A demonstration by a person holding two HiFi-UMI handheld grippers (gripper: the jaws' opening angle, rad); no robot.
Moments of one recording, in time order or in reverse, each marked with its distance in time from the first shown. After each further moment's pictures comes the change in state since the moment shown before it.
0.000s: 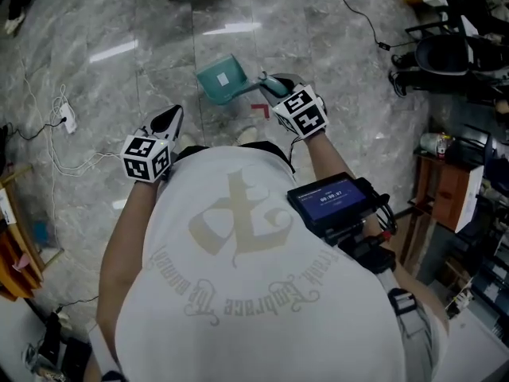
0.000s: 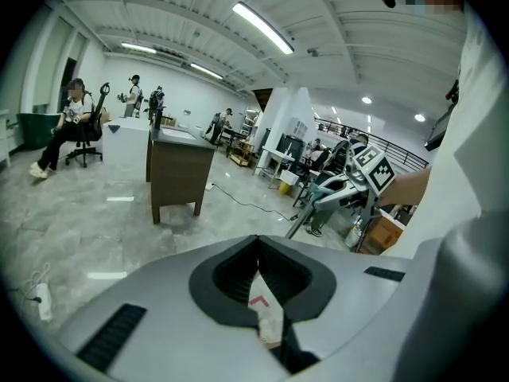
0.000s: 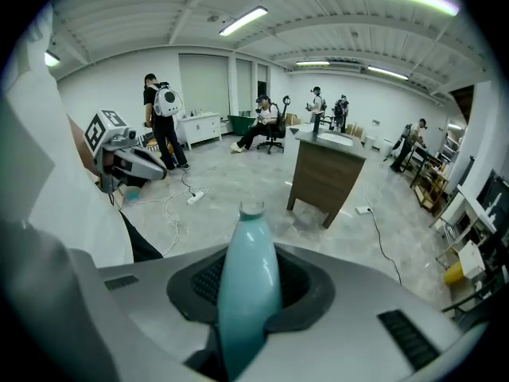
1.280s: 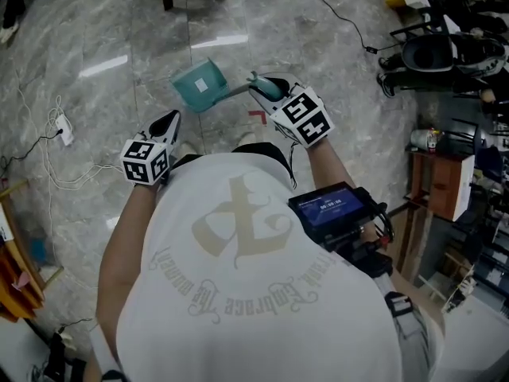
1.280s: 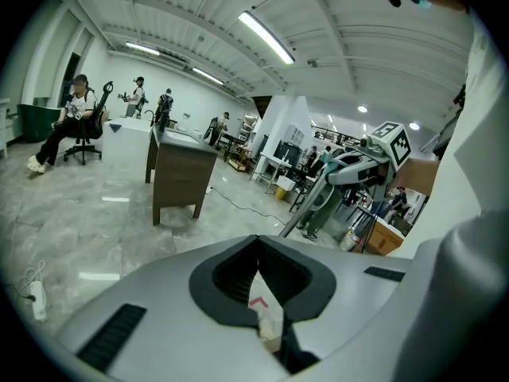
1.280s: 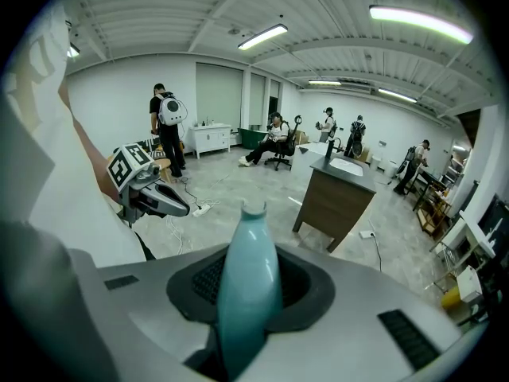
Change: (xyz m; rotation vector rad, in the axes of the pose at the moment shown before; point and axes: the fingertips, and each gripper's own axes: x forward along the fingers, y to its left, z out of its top) left arm -0.021 0.027 0.003 -0.016 -0.032 -0.042; right arm -0.039 0.046 0.092 -0.076 -0.094 0.004
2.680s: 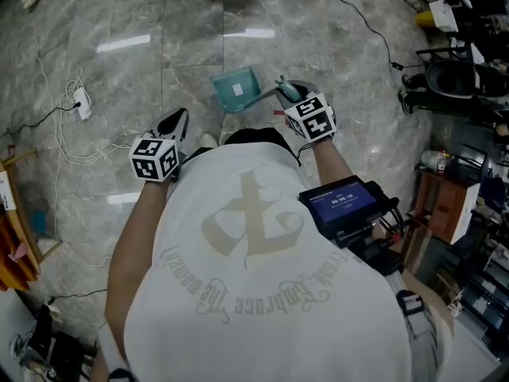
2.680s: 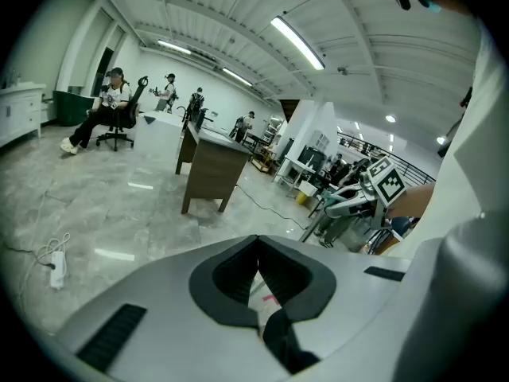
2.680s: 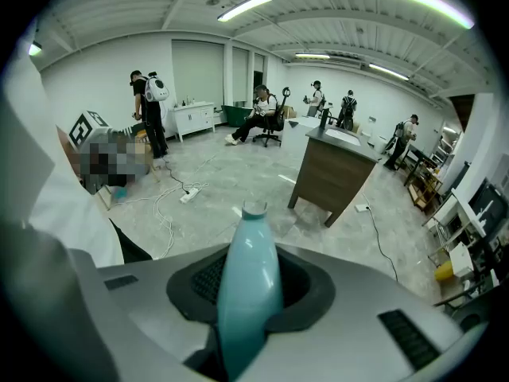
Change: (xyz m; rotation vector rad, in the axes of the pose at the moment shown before) left arm -0.083 0.070 -0.033 -0.133 -0.024 0.123; right arm 0.080 0.032 -0.036 0.088 0.154 -0.076
